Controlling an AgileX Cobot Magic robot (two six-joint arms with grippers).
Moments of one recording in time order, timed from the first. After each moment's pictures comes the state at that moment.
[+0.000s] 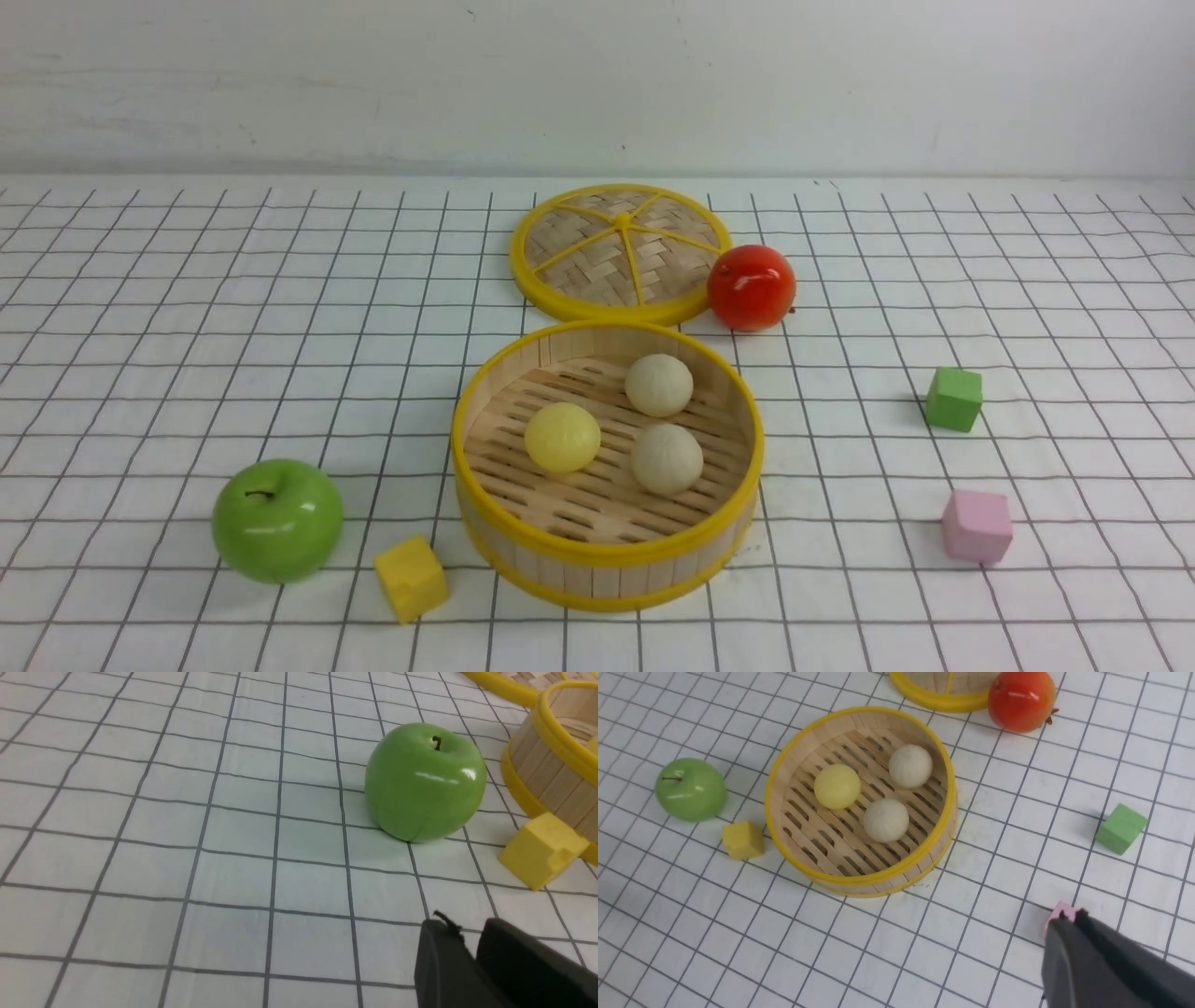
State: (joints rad) right arm -0.03 1.12 -1.46 0.49 1.26 -0.37; left arm -0.15 -0.01 0.03 0.15 0.39 -0.37
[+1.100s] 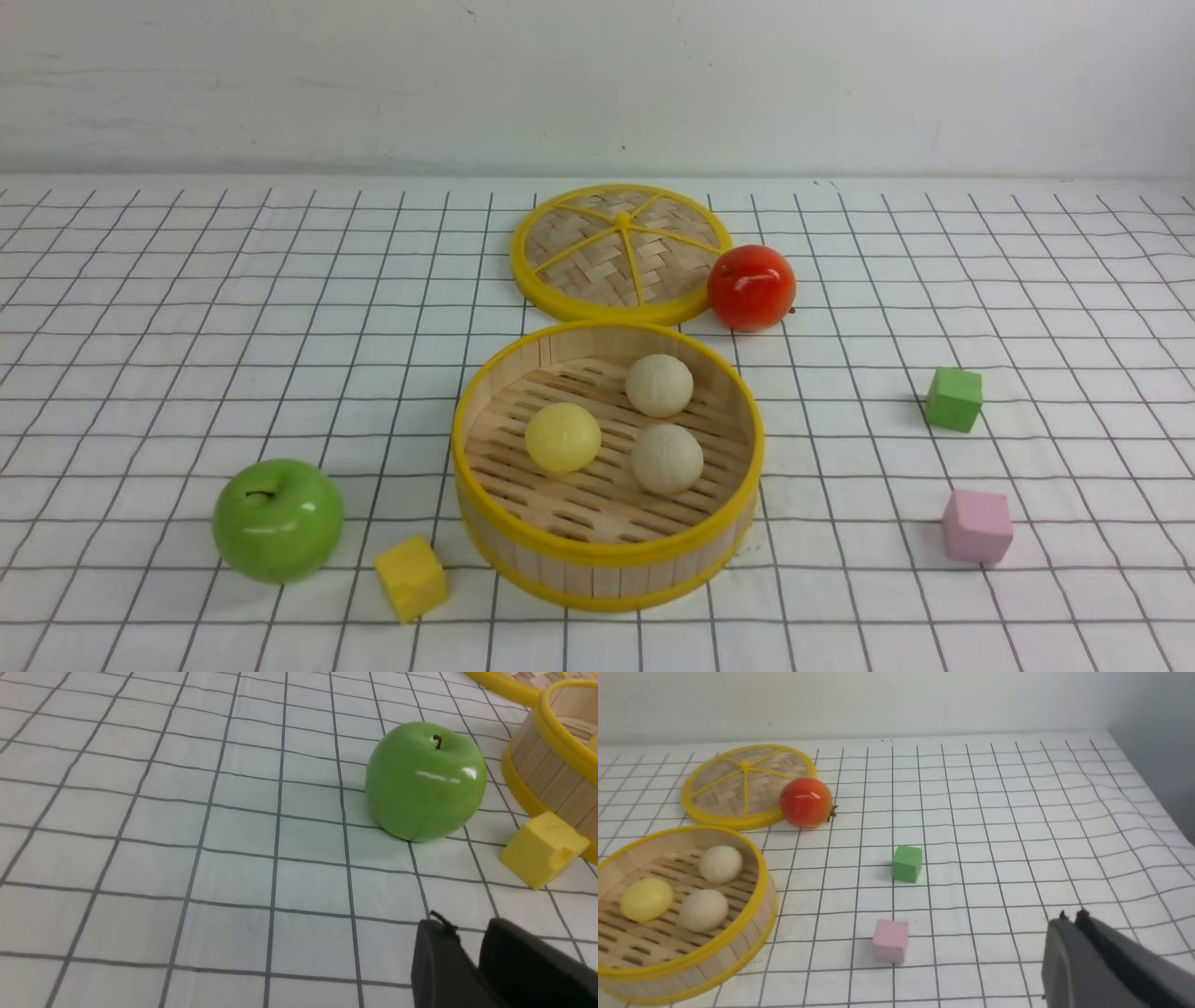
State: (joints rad) right arm -0.03 0.31 -0.80 0.05 0.90 0.01; left arm -0.15 -0.01 0.03 0.15 0.39 -0.37
